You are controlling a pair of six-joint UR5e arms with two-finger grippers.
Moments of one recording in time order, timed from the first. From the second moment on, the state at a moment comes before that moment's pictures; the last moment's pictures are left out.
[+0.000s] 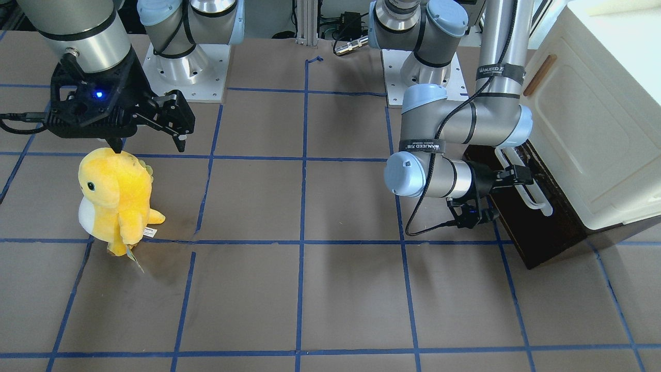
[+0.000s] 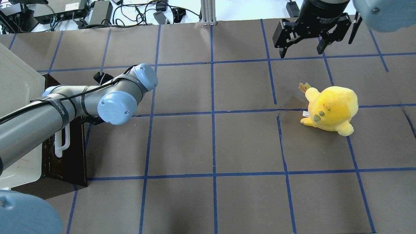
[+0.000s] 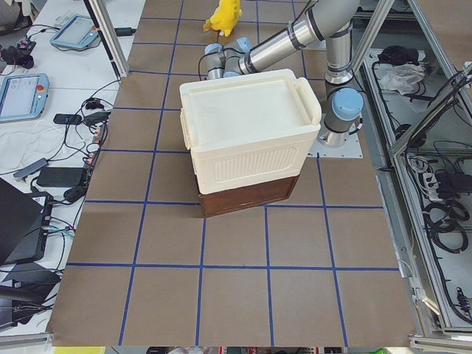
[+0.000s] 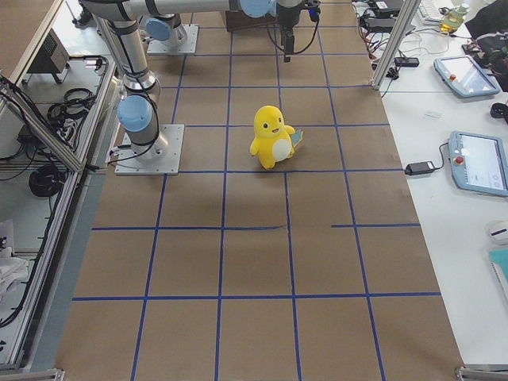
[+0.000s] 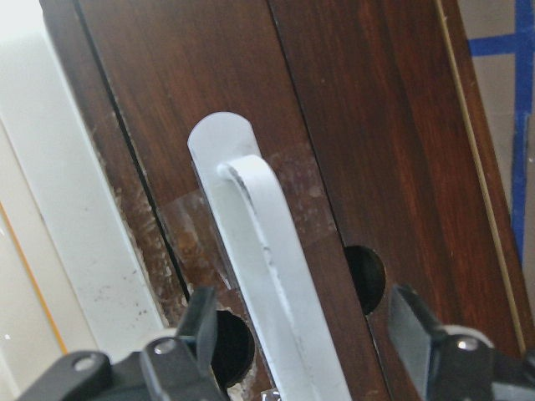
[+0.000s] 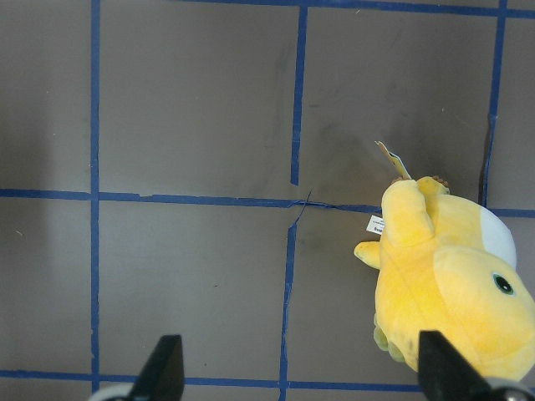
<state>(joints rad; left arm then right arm) -1.63 -1.94 -1.91 -1.40 2.68 -0.31 1.60 -1.48 1.44 -1.57 -1.58 -0.02</state>
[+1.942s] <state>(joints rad) -1.61 -1.93 -1.95 -1.39 2.74 -0.33 1.60 -1.48 1.44 -1.57 -1.58 -0.02</state>
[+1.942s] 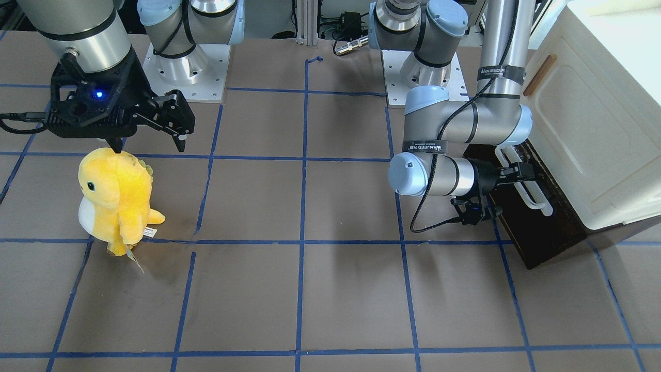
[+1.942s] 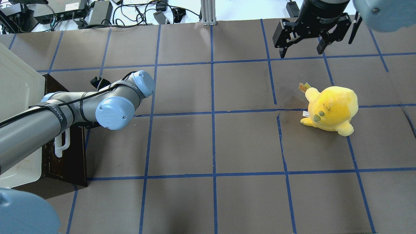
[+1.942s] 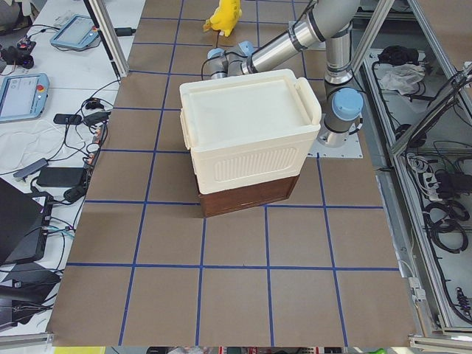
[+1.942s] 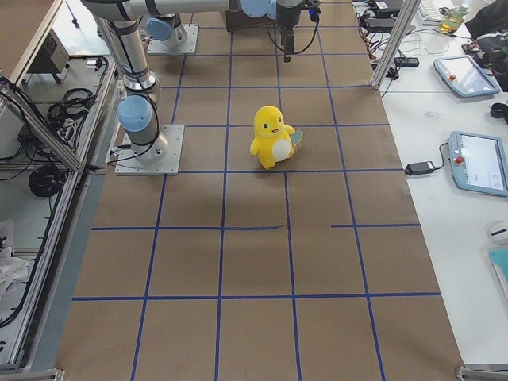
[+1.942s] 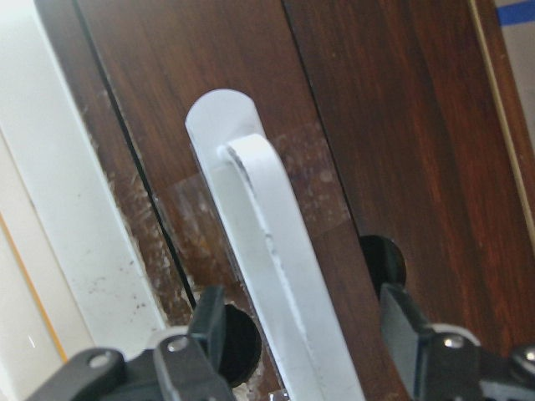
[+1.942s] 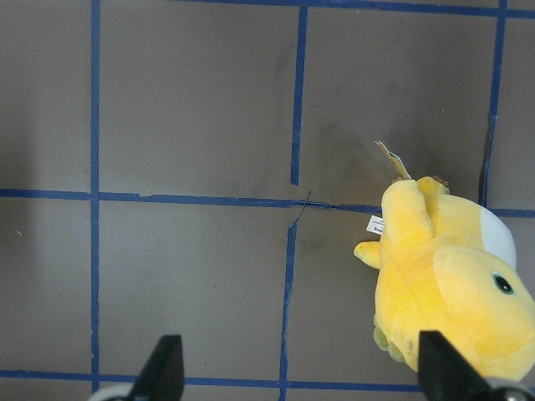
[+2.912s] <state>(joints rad) -1.61 -1.94 -1.95 -1.39 2.74 -0.32 1.60 -1.48 1.44 -1.57 -1.58 -0.02</state>
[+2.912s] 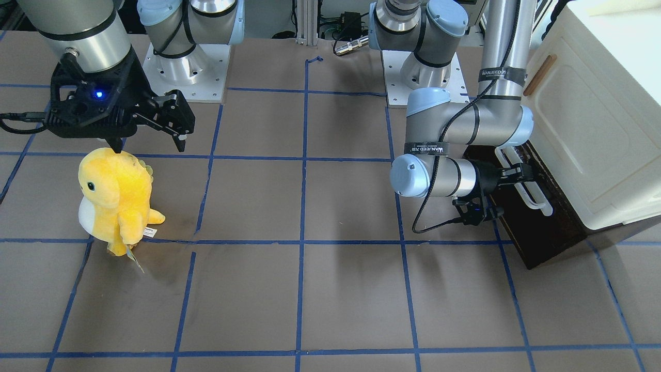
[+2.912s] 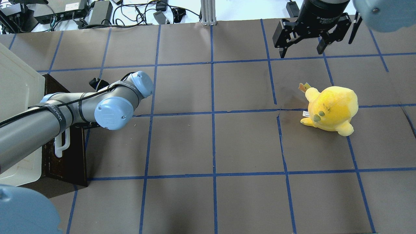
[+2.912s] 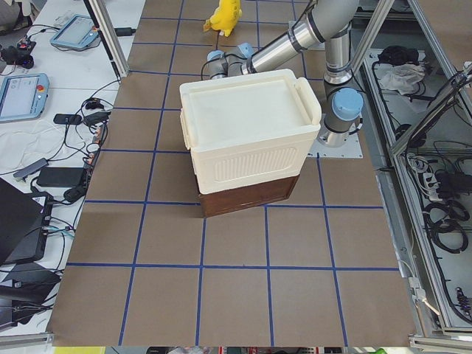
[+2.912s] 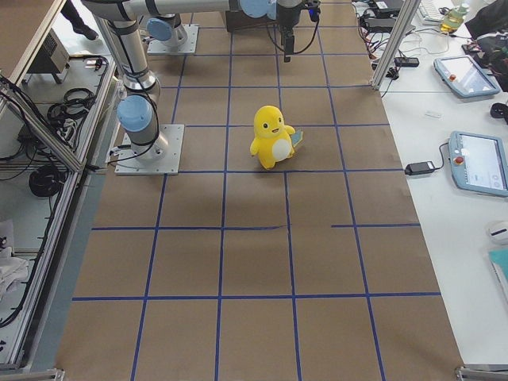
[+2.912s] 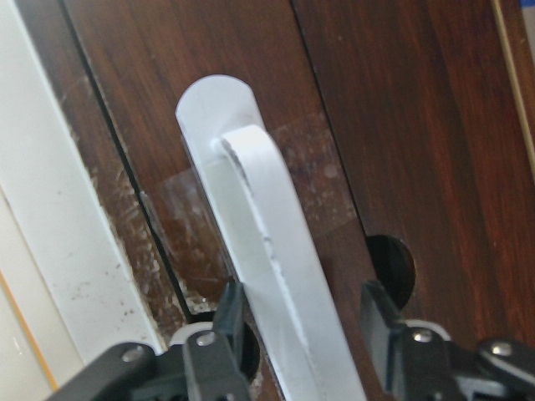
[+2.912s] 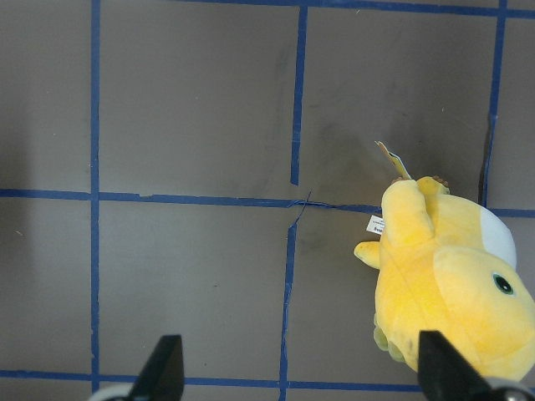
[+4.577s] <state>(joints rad) -1.61 -1.94 -1.95 -1.39 2.73 -0.32 1.60 -1.48 1.44 -1.57 -1.58 -0.02</state>
